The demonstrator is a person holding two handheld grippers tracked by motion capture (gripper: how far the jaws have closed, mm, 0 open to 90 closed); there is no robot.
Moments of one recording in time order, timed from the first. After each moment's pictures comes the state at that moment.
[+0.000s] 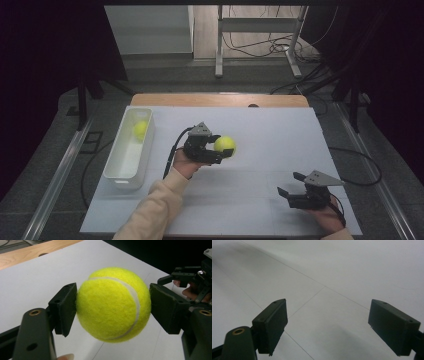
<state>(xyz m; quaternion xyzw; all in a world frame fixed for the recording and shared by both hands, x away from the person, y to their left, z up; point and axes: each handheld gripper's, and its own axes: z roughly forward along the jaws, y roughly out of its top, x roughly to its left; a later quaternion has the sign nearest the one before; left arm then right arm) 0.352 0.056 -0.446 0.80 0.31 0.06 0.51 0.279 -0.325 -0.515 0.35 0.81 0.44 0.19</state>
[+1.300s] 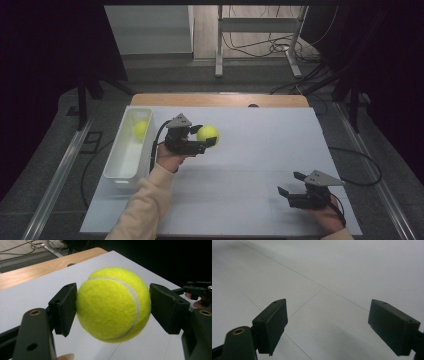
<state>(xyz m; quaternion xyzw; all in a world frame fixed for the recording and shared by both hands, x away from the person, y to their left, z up) 0.353 0.102 -0.426 0.77 0.35 0.10 0.52 0.279 -0.326 -0.514 0.35 0.80 0.44 0.20</state>
